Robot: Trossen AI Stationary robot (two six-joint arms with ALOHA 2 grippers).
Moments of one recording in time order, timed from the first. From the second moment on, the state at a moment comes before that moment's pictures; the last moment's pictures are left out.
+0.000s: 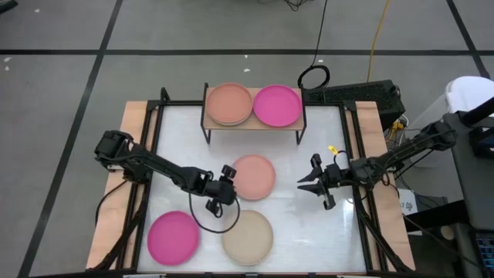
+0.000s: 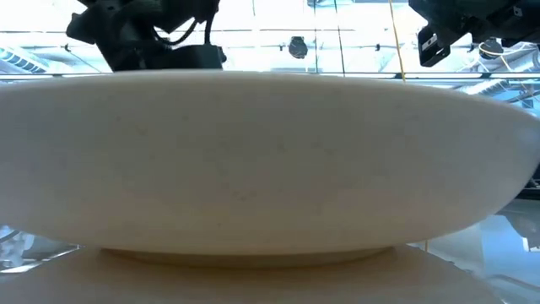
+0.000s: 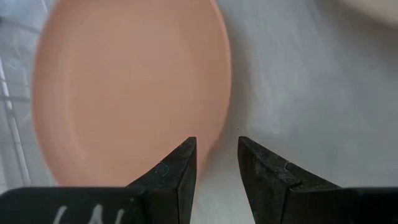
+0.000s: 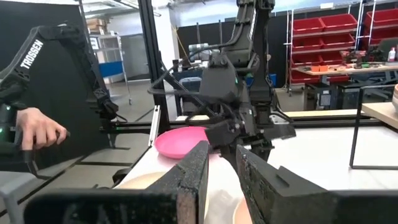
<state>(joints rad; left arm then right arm) -0.27 1.70 0.92 -0.25 -0.26 0.38 0.39 0.80 0.18 0.70 0.21 0.11</state>
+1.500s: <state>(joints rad) -0.07 1.36 0.99 -0.09 -0.36 0.61 0.39 0.80 0.17 0.66 0.24 0.10</state>
